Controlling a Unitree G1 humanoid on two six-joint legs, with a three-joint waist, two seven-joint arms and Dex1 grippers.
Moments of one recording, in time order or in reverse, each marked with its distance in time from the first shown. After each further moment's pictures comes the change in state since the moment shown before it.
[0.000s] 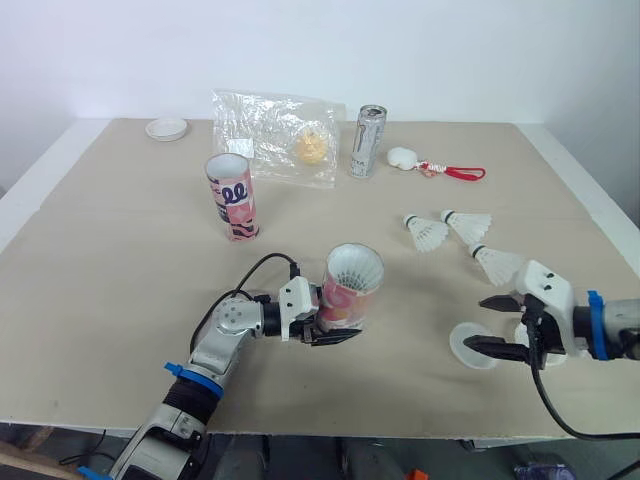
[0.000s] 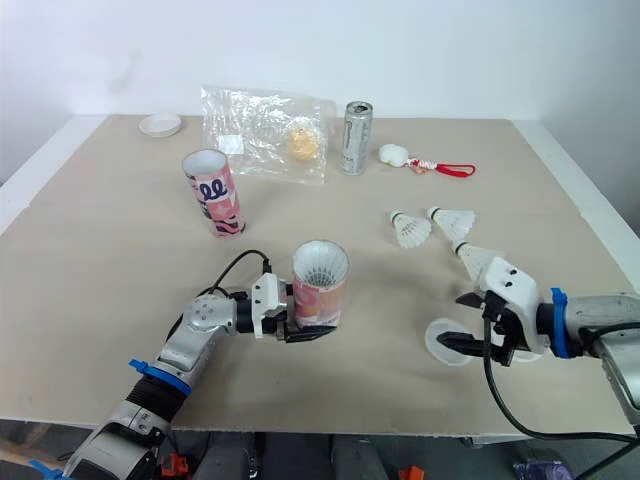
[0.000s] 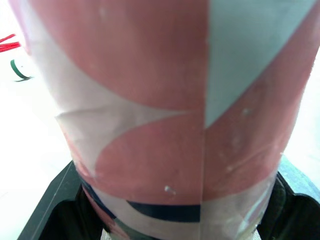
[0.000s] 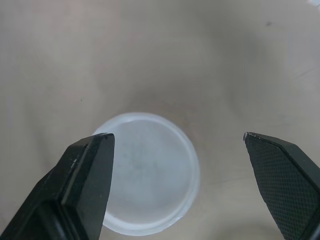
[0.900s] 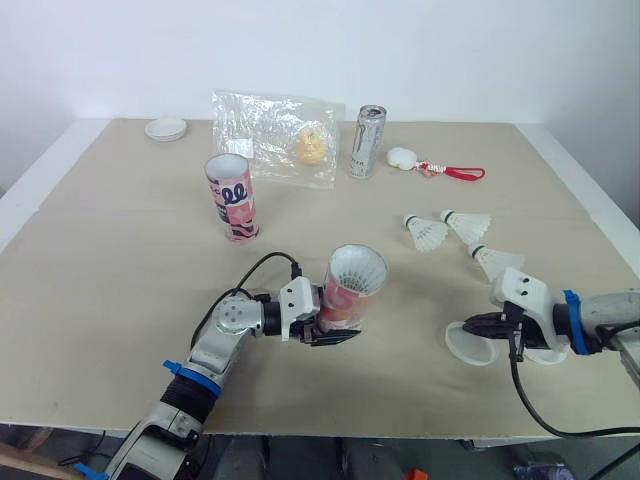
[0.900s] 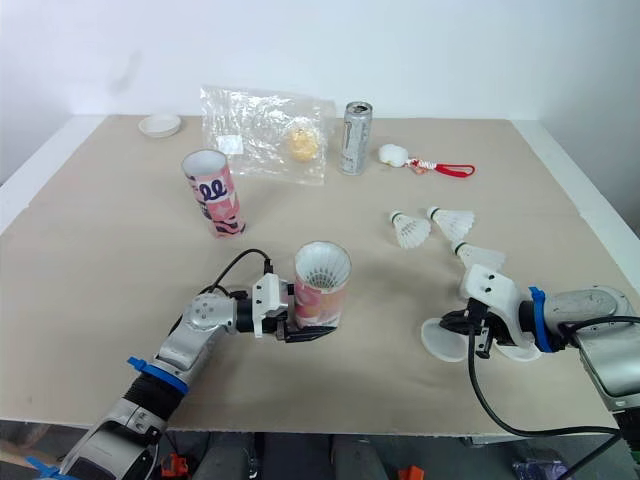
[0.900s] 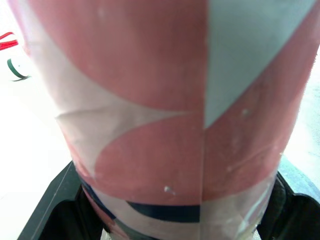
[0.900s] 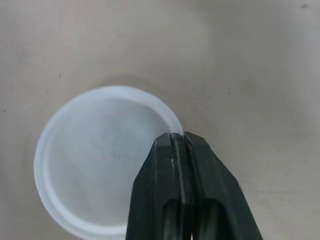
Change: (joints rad) left arm -0.012 0.023 -0.020 -0.008 -0.001 0.006 0.020; right arm -0.088 0.000 0.141 0.090 -0.111 -0.140 0.026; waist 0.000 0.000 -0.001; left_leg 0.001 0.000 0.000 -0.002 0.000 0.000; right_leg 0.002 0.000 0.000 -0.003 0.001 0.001
